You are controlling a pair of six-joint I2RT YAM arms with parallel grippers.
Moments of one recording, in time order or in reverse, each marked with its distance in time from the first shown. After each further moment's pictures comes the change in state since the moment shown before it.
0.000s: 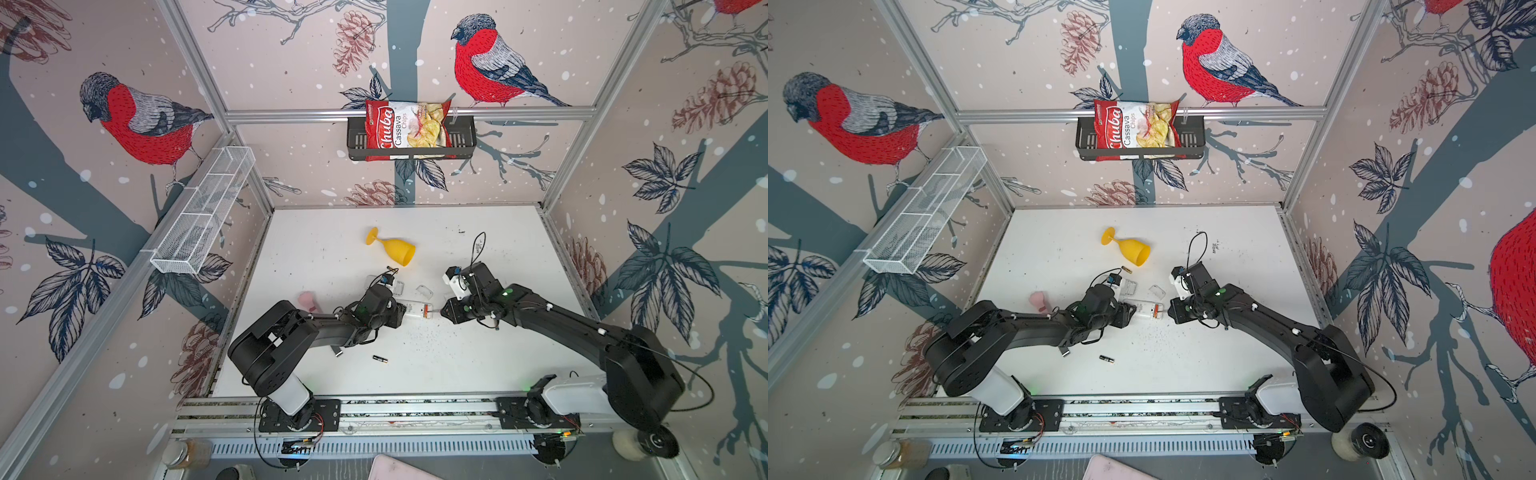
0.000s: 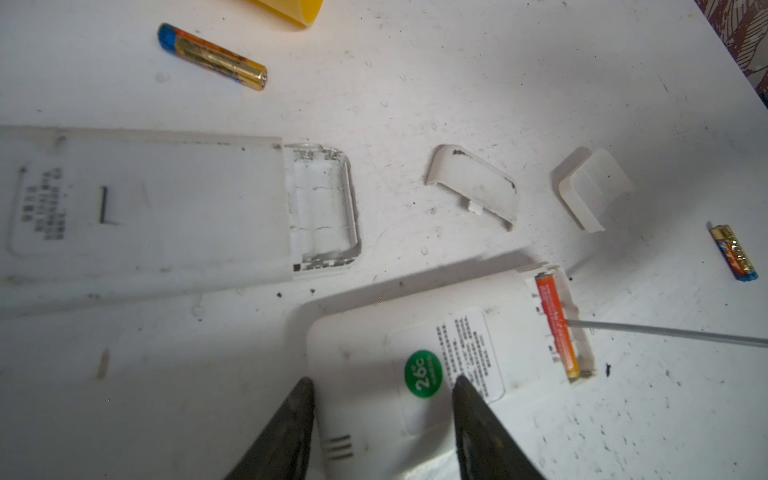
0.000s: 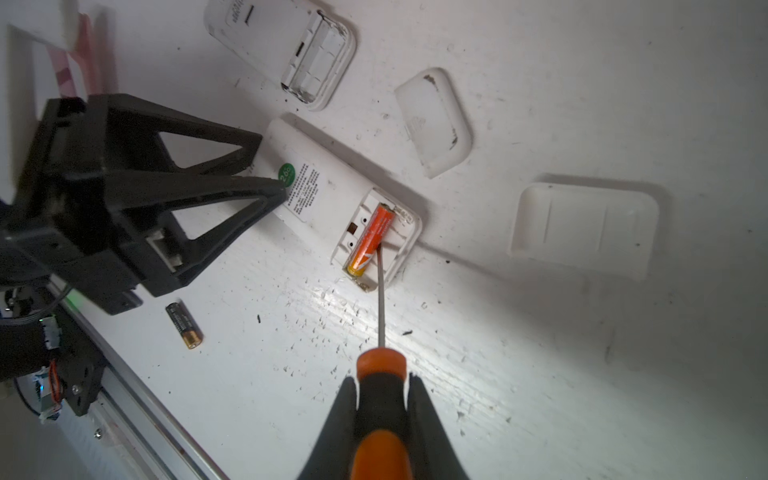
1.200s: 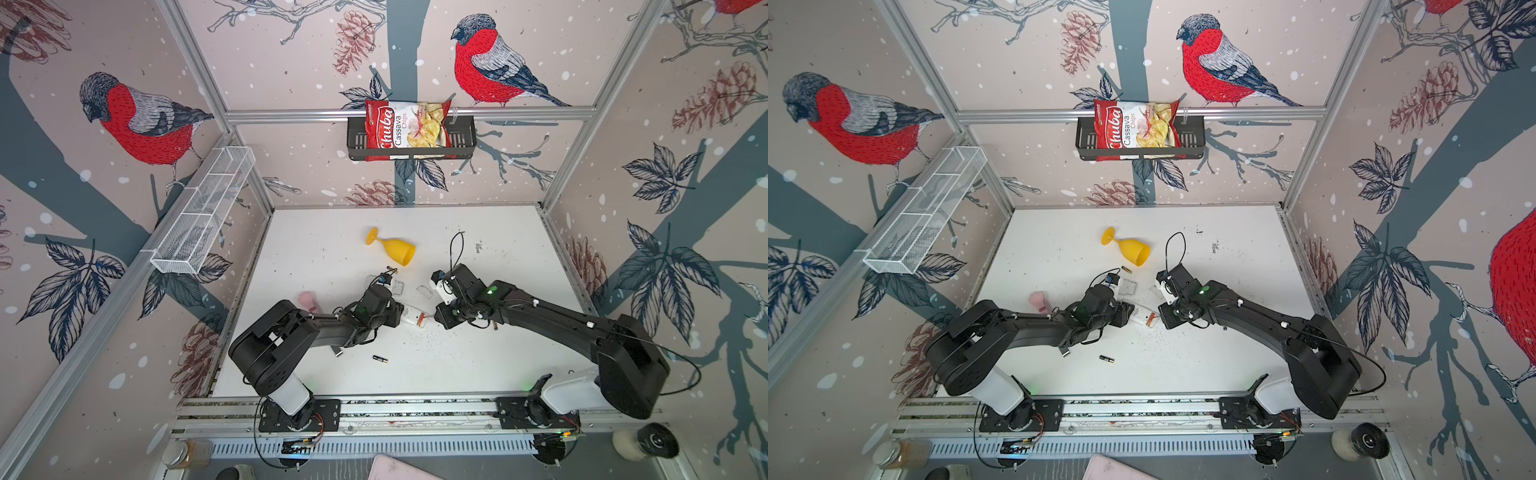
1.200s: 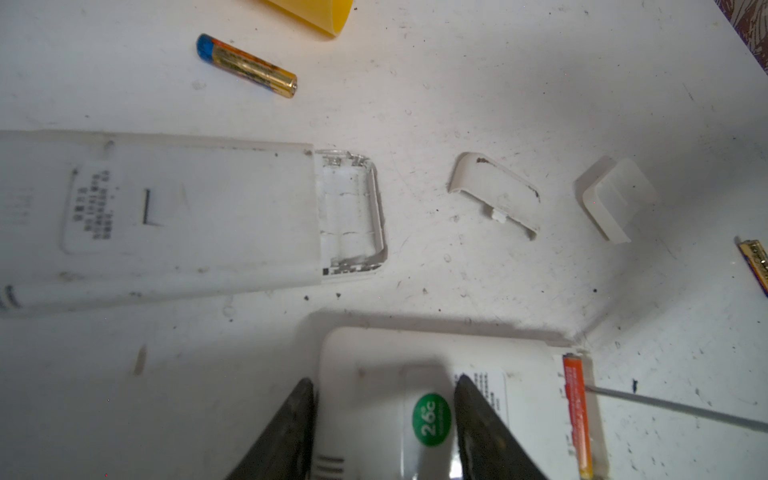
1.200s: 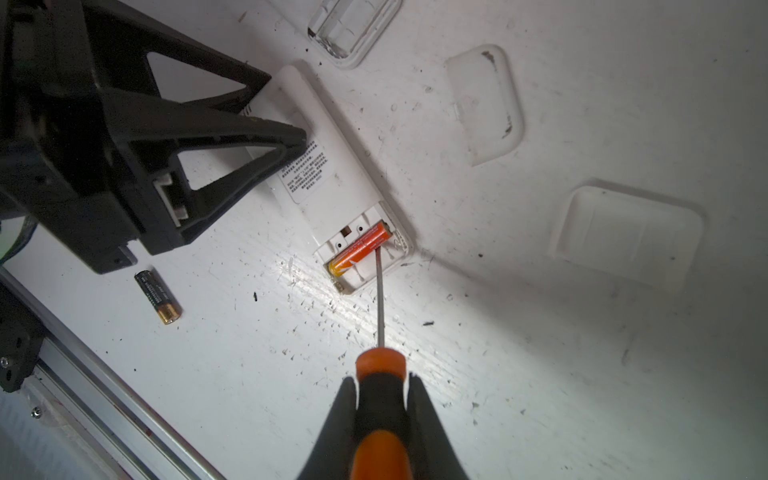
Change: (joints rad) left arm 0.003 0.011 -0.007 0.016 -0.037 -0.005; right arm 0.118 0.063 0.103 -0.119 0.108 -0.037
